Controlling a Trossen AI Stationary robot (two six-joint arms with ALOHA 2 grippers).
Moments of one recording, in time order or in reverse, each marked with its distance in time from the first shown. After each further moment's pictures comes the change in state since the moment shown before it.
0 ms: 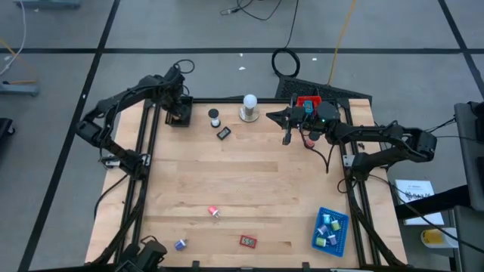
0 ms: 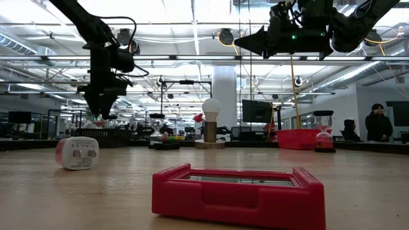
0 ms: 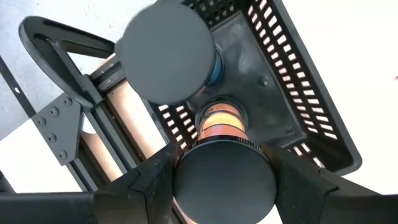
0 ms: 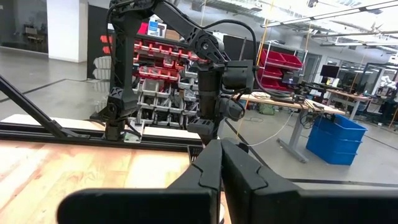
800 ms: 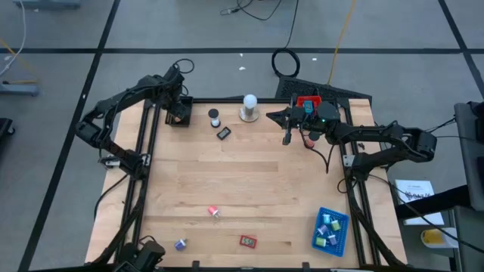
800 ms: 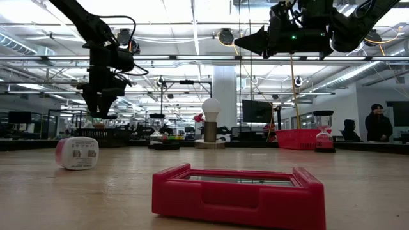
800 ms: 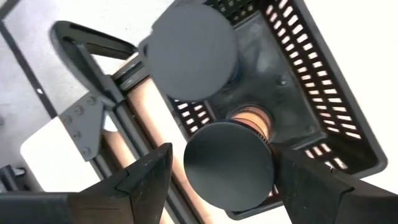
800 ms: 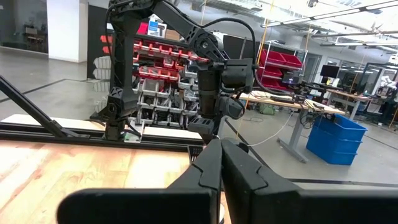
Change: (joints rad) left arm 0.000 -0.009 0.000 -0.004 -0.058 0.018; right arm 0.000 0.000 0.000 0.000 0.000 0.000
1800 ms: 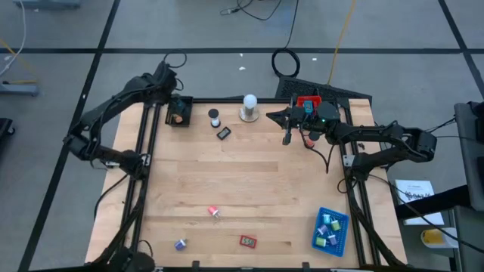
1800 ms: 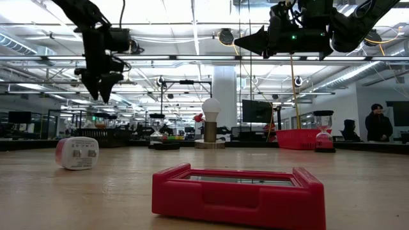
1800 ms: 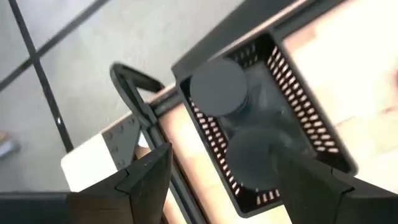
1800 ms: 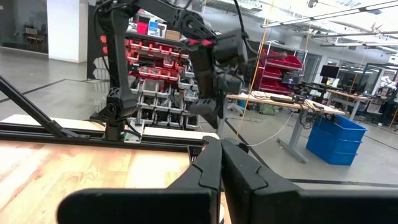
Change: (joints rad) left arm -0.022 -0.167 0.003 0.030 -0.039 0.006; right arm 0.000 0.000 0.000 0.001 0.000 0.000
